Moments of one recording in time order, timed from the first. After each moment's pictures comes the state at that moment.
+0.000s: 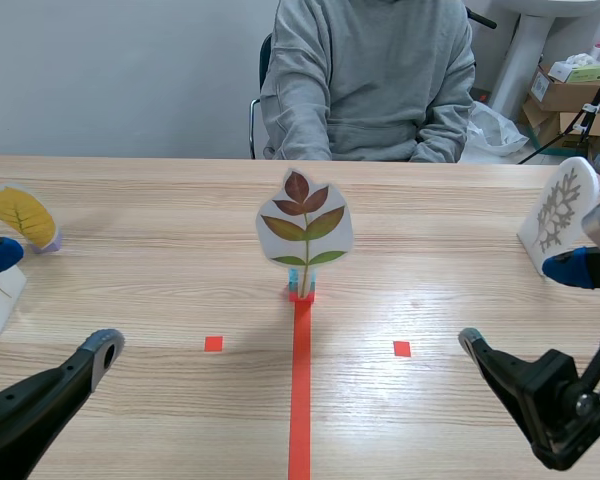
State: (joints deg) left arm 57.5 -23.1 -16.8 129.1 -9.7 -29.0 -6.4; right arm -47.7 34.7 9.2 122.3 11.8 18.1 -5.5
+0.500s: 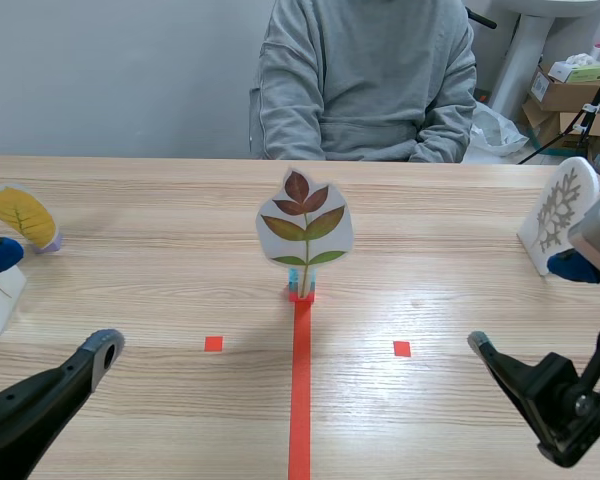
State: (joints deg) left arm 57.5 -23.1 -16.8 129.1 -9.7 -29.0 -6.4; right arm -43.5 34.7 9.1 118.7 5.6 20.8 -6.4
